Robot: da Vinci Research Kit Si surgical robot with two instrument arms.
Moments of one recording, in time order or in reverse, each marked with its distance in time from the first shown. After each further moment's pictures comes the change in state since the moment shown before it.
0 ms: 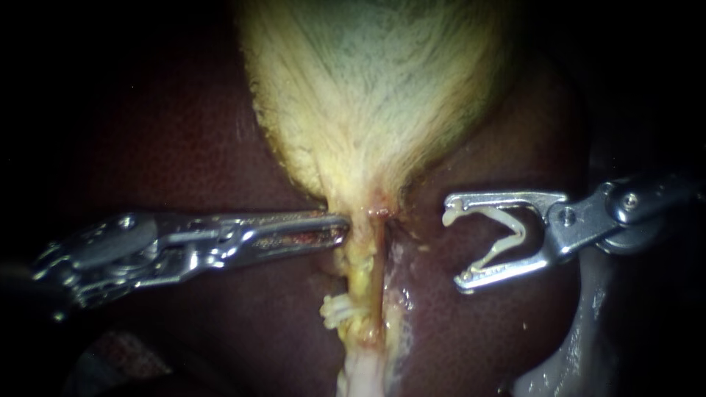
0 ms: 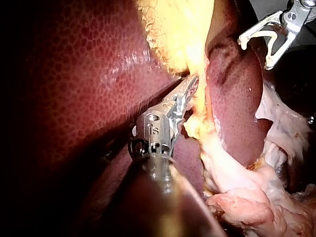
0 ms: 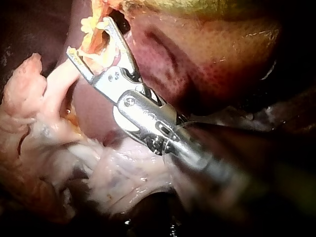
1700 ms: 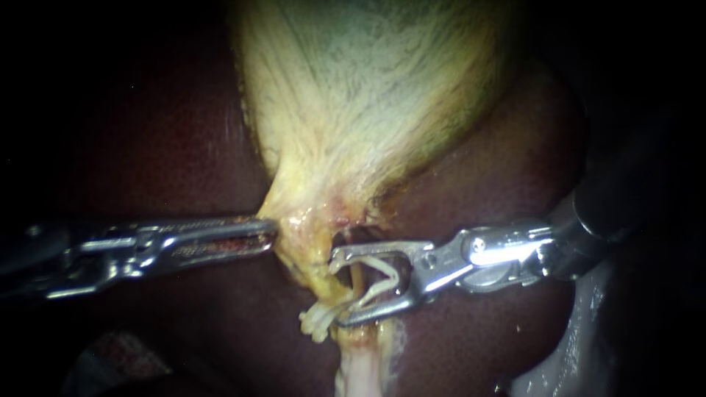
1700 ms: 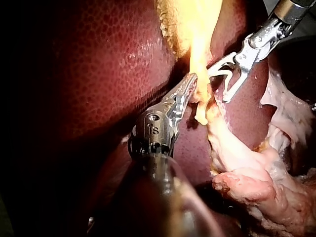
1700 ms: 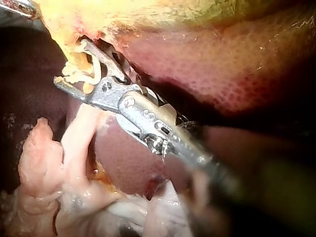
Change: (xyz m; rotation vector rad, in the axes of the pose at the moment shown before) right arm -0.008 0.003 0.017 0.044 -0.011 0.171; left arm -0.001 0.000 -0.009 -0.034 -0.010 -0.007
